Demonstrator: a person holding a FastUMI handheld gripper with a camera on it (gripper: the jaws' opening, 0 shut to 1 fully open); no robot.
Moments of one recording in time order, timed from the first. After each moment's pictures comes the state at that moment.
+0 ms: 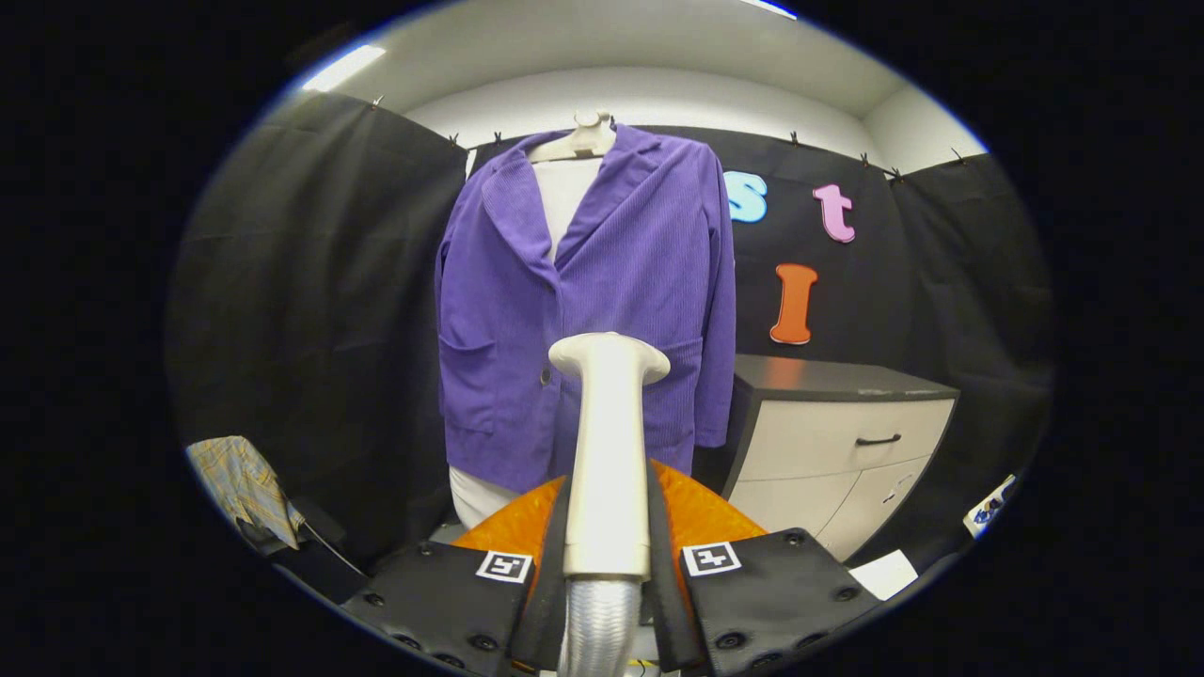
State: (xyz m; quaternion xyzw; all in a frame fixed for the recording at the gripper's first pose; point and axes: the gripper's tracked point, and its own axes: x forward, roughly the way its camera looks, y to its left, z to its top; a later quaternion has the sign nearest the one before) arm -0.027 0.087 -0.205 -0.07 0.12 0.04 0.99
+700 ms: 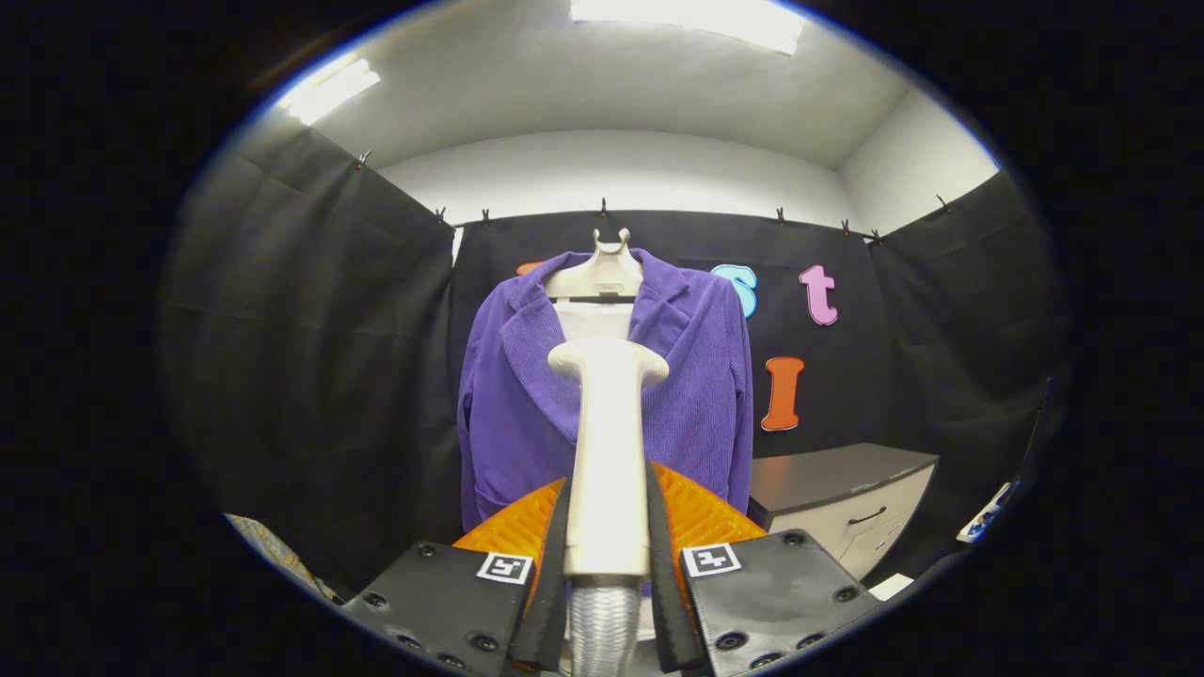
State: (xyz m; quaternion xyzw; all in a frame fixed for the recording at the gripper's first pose) arm 0.010 0.204 -0.052 -0.05 0.00 0.00 1.00
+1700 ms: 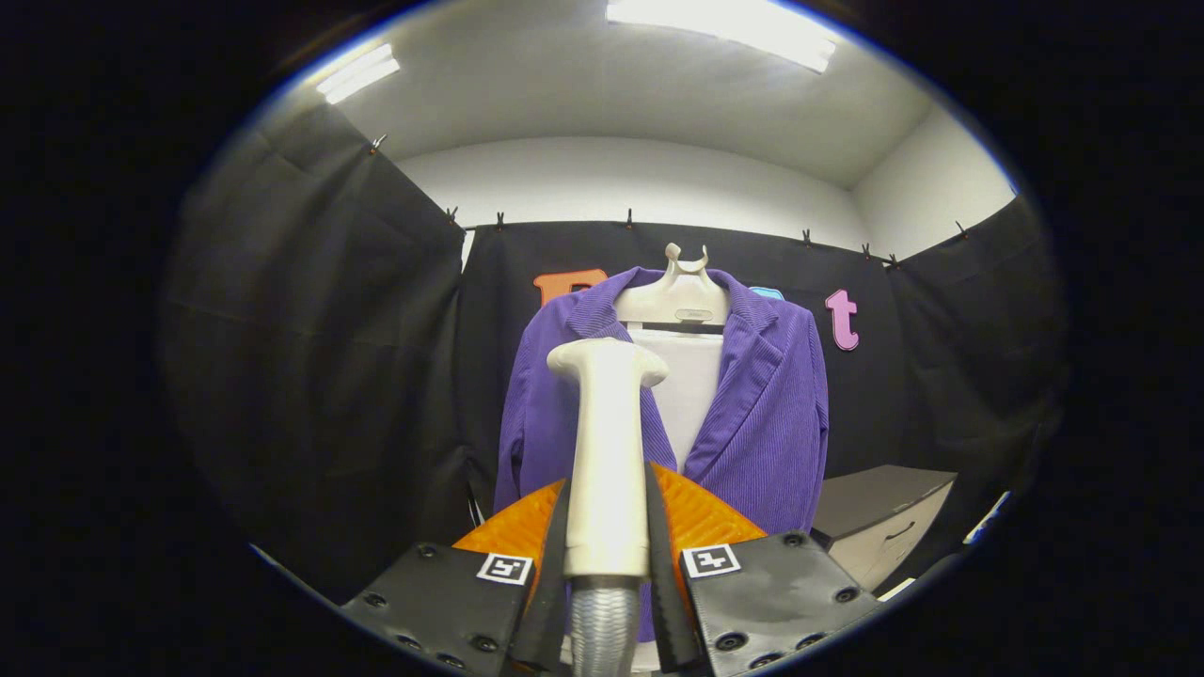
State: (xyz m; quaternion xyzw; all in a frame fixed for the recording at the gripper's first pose) arm 0.097 0.300 -0.056 -0.06 0.00 -0.02 1.00
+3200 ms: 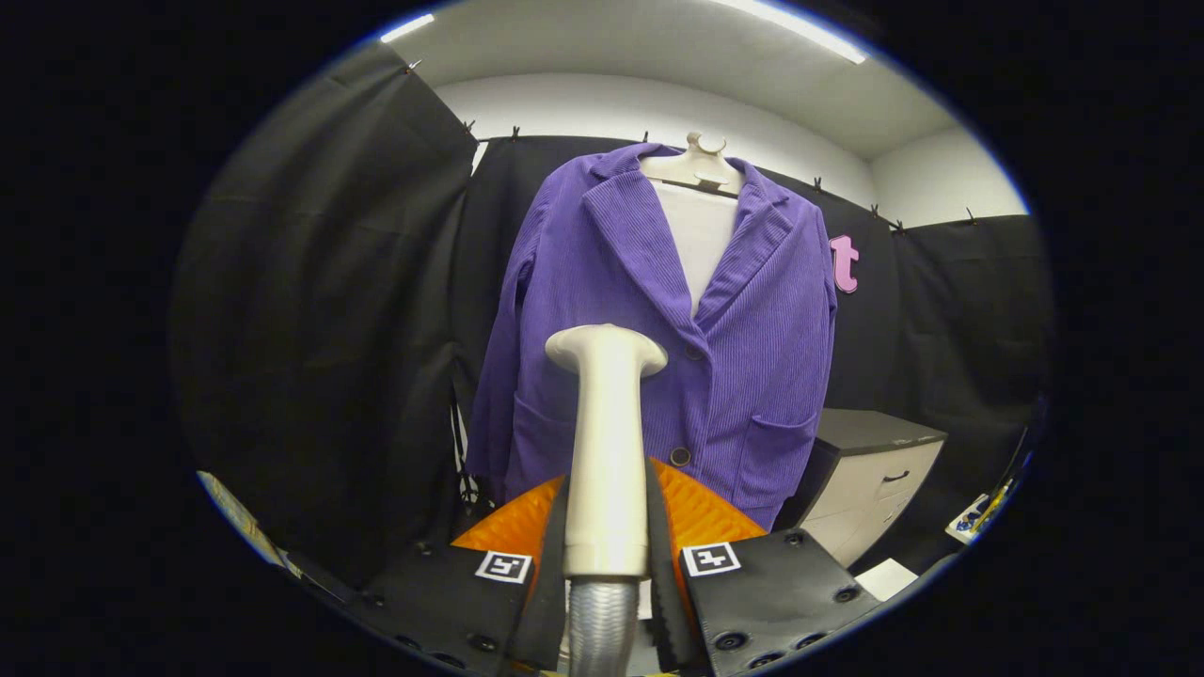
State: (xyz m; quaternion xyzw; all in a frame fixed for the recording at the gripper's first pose) arm 0.050 0.286 -0.229 -0.11 0.11 -0.04 0.99
